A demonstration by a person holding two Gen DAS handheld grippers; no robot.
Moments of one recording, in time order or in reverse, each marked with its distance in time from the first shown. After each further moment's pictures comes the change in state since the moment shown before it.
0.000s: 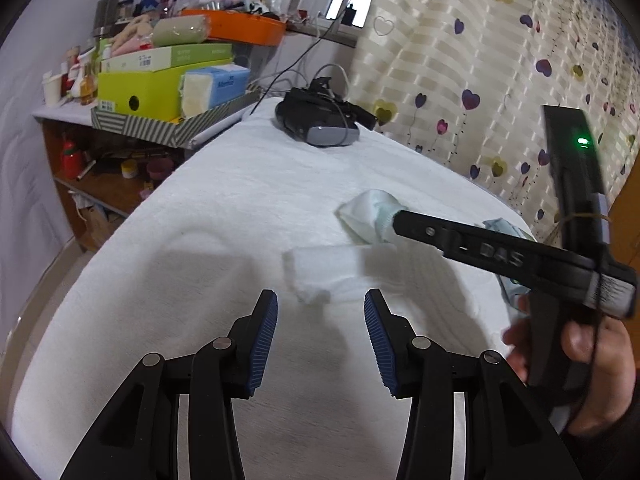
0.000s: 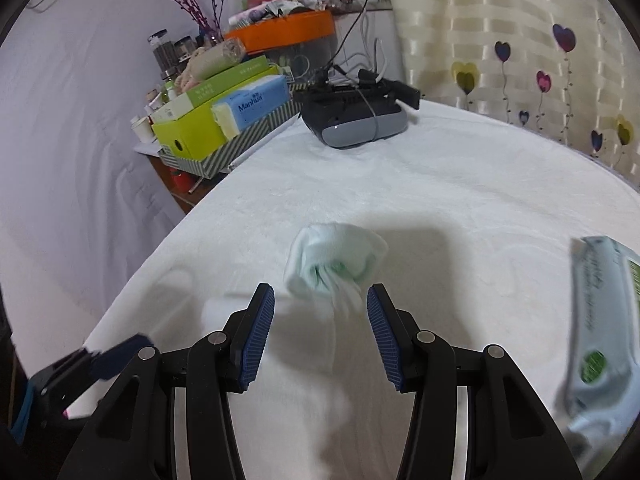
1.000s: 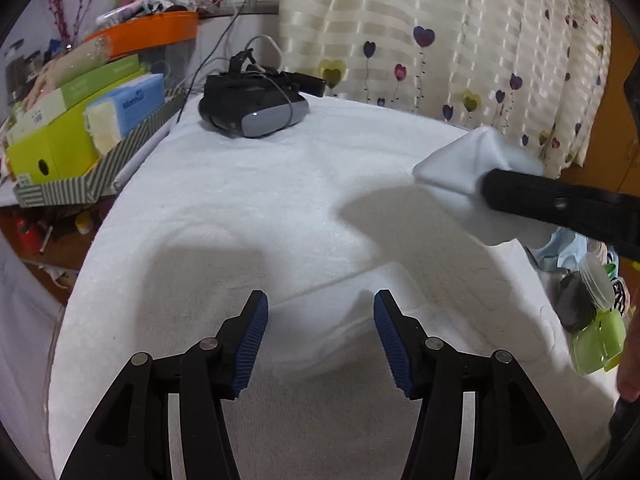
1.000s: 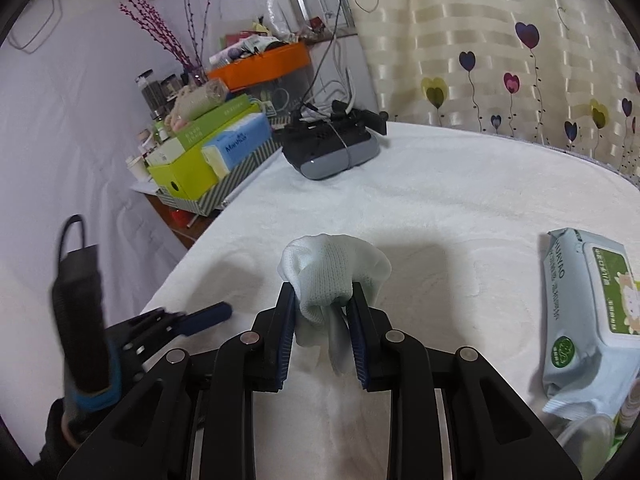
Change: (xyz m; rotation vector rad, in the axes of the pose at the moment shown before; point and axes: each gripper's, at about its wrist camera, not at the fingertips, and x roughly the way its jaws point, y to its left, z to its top) left arm 0.078 -0.025 0.036 0.302 0.111 -0.063; right arm -0.054 -0.016 -0.001 0.090 -0.101 0.010
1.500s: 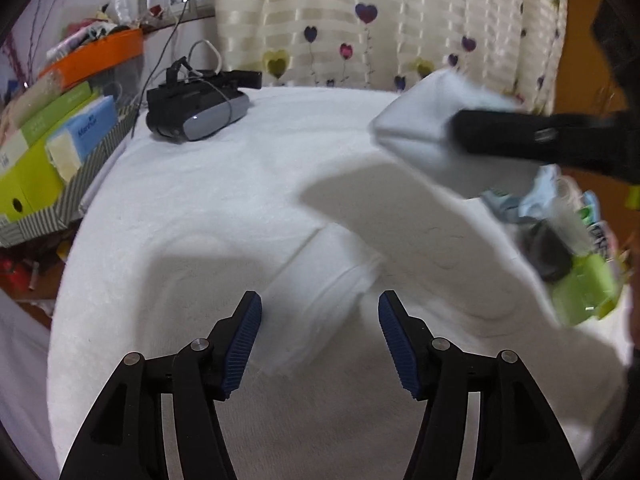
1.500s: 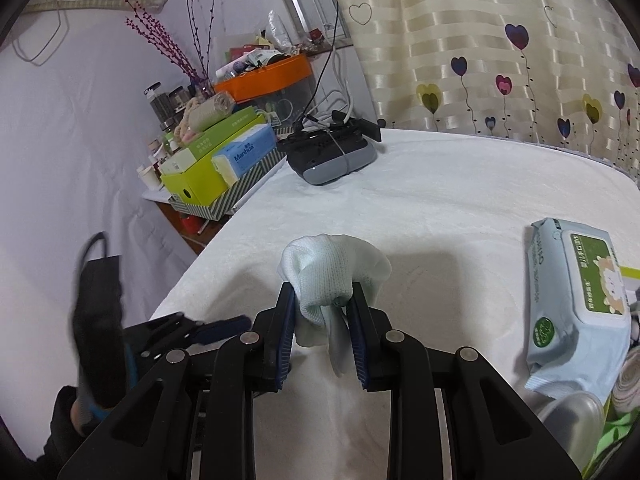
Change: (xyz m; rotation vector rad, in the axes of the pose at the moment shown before) left arm -0.003 -0.039 -0.008 0.168 0.045 -0.012; right arm -0.030 -0.013 -0.011 0.024 -0.027 0.028
